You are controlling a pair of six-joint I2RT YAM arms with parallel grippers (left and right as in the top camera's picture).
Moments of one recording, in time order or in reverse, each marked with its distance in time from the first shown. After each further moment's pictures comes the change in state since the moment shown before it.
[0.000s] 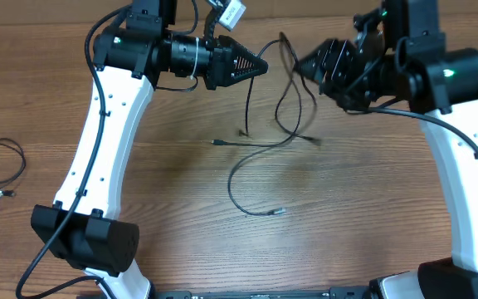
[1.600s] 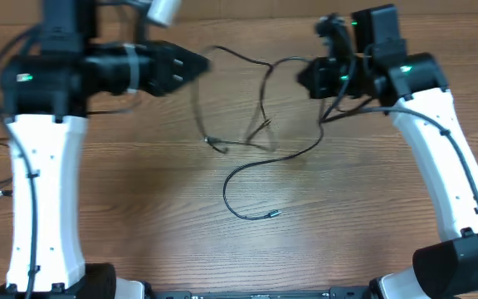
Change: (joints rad) left arm 0.220 -0.238 0.024 -0.206 -0.198 -0.215; right arm -0.008 0.064 -0.183 0.230 0.122 -0.513
